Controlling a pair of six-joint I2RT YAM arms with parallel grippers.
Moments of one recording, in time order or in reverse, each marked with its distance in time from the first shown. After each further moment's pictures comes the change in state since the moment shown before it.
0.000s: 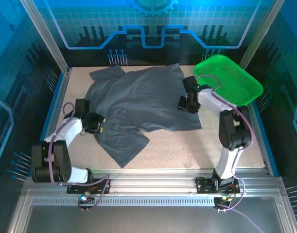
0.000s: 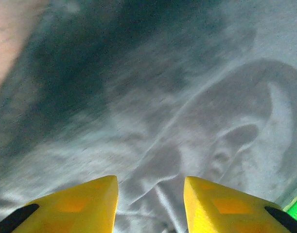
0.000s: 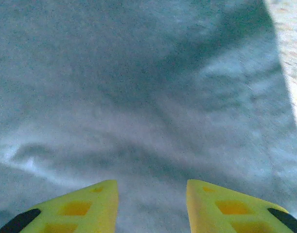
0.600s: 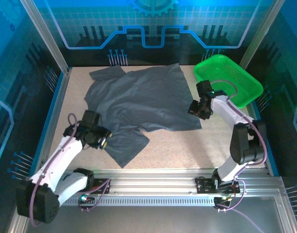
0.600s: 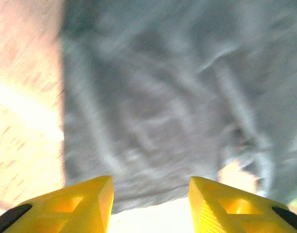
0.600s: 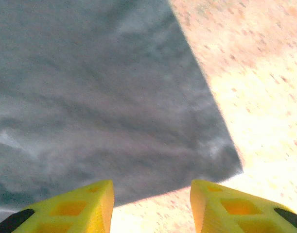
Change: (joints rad) left arm -0.332 -0.472 -0.126 -0.426 -0.108 -0.072; right arm -0.111 -0.307 -0.253 -0.042 -0.027 0.057
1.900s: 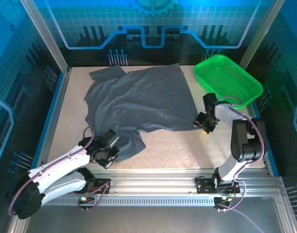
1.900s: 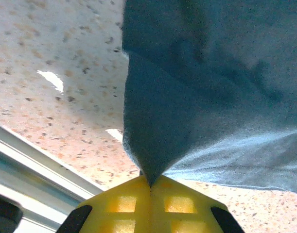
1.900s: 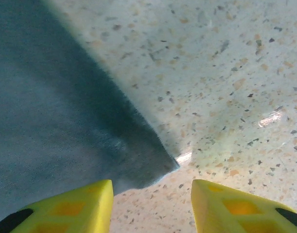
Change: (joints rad) left arm -0.435 -0.011 -0.125 -0.027 -0.169 -0.319; right arm -0.103 0.059 -0.187 0.083 -0.047 0.113
